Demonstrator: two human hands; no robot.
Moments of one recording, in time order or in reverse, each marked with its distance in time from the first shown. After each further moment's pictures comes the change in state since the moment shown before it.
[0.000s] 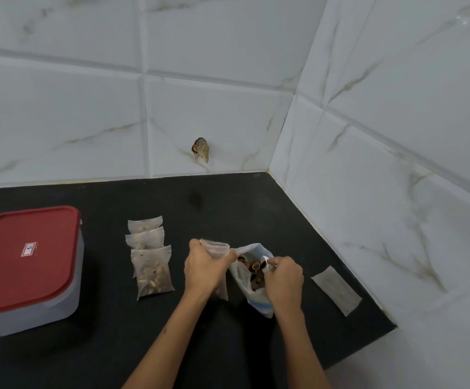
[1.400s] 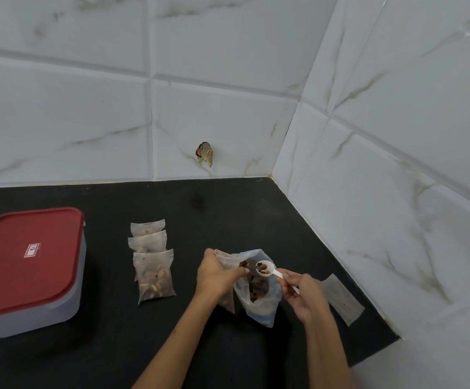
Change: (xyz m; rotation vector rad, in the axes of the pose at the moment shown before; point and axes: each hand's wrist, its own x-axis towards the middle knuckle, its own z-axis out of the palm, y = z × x) left_hand 0.009 -0.007 0.015 0.000 -0.129 -0.079; right_hand 0.004 0.015 -0.038 1.009 -0.310 0.494
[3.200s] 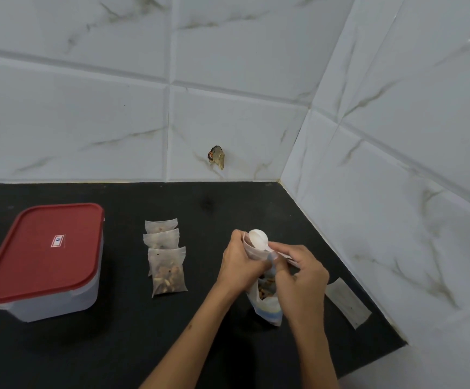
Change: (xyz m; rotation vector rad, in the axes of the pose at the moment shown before) left_hand -0.032 0.030 -0.005 -0.172 -0.096 0.367; right_hand -0.072 0.008 0.038 -0.562 0.081 -1.135
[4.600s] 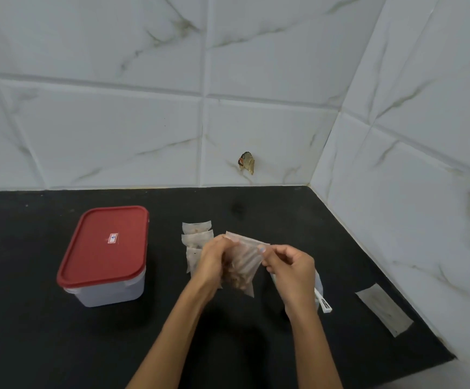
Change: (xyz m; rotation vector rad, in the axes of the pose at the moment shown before) left_hand -0.023 -0.001 -0.088 -0.358 0.115 -0.182; right_hand -0.006 -0.013 0.050 0.436 -0.224 0.353
